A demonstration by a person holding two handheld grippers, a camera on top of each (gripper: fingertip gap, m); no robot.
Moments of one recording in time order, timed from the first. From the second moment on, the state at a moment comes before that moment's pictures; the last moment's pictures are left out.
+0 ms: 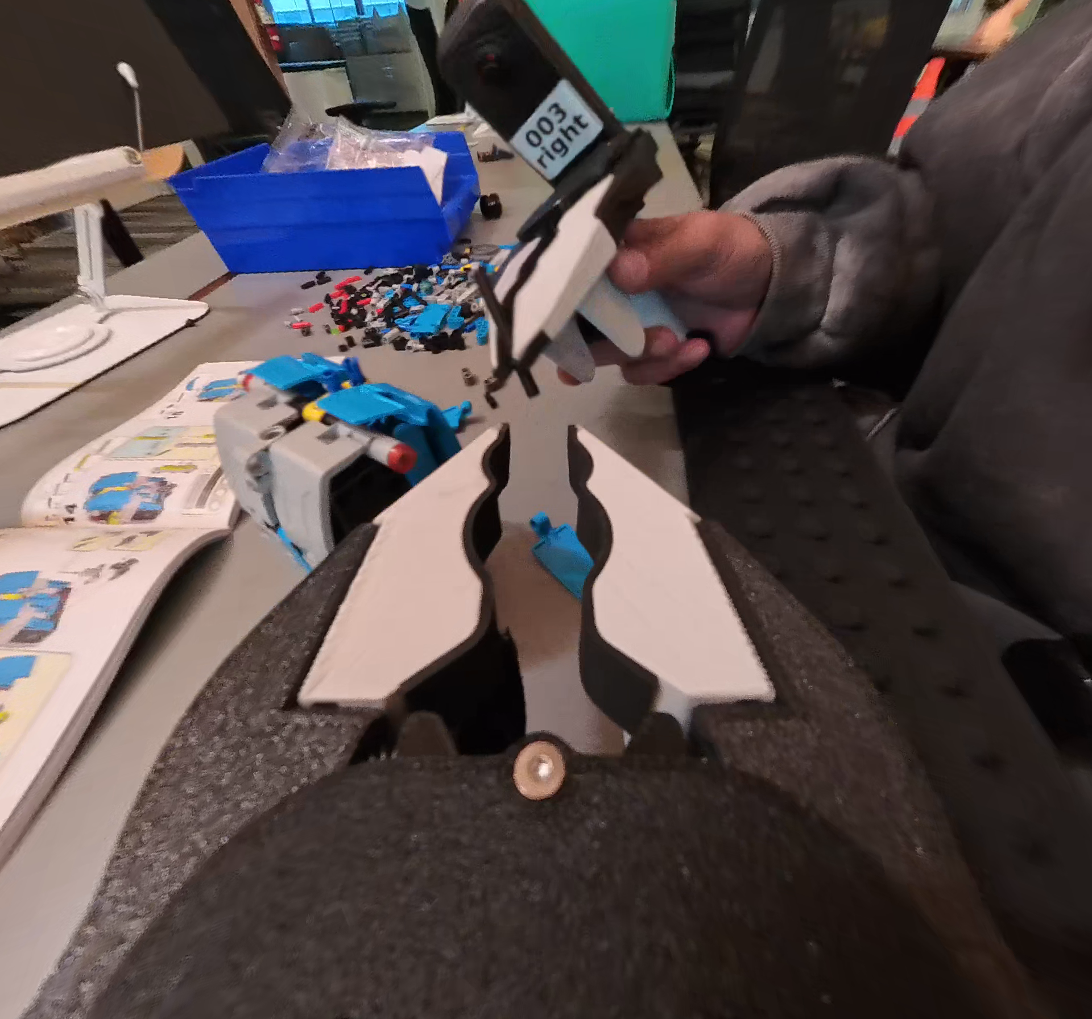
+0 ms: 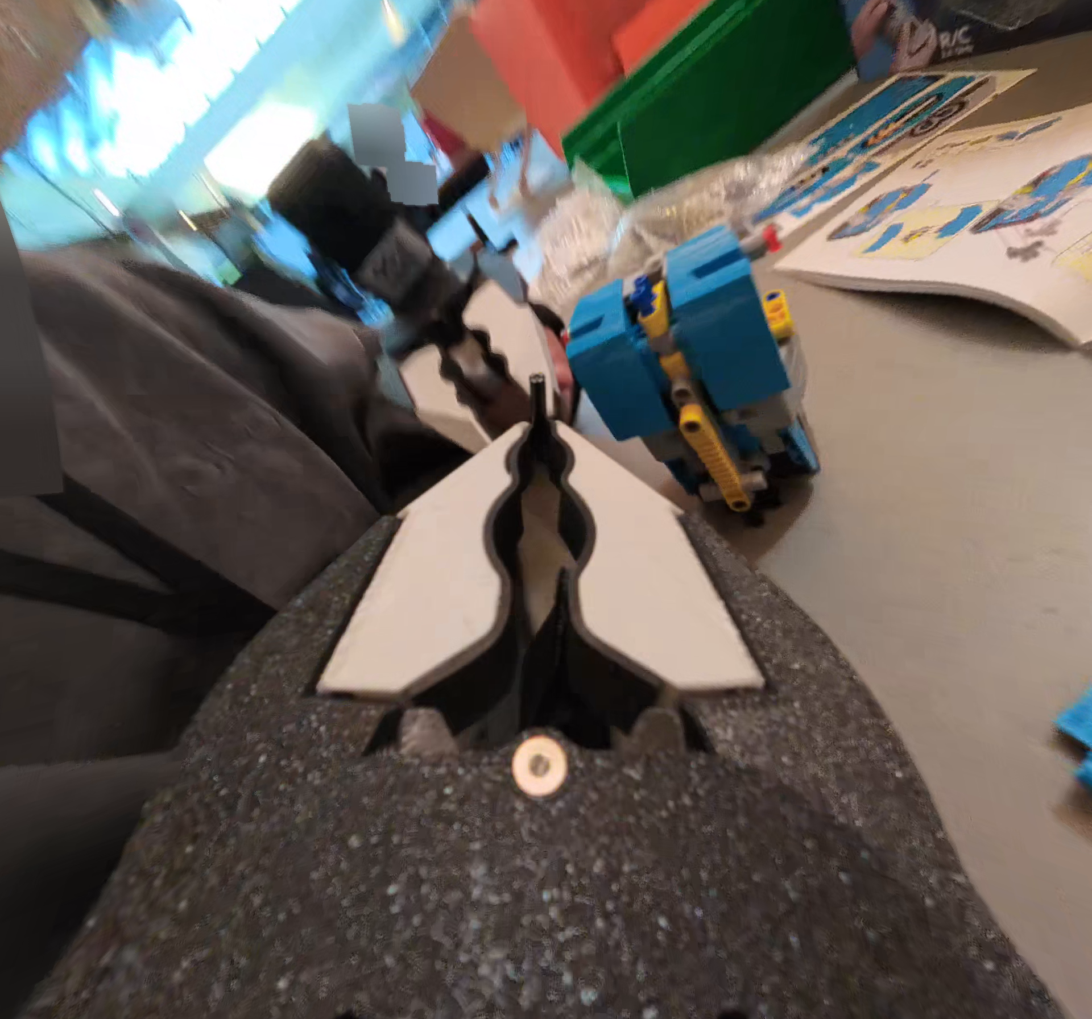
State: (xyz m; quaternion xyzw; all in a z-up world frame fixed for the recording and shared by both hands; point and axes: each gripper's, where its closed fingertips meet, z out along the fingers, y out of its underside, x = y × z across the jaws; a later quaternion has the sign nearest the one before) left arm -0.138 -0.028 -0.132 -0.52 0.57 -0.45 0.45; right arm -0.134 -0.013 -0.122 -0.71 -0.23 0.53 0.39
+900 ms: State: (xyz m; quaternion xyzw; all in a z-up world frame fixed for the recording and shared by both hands) left arm -0.143 -0.023 -0.111 -0.45 0.58 -0.27 0.62; right arm -0.156 -0.022 -0.104 -0.66 -0.18 0.60 0.41
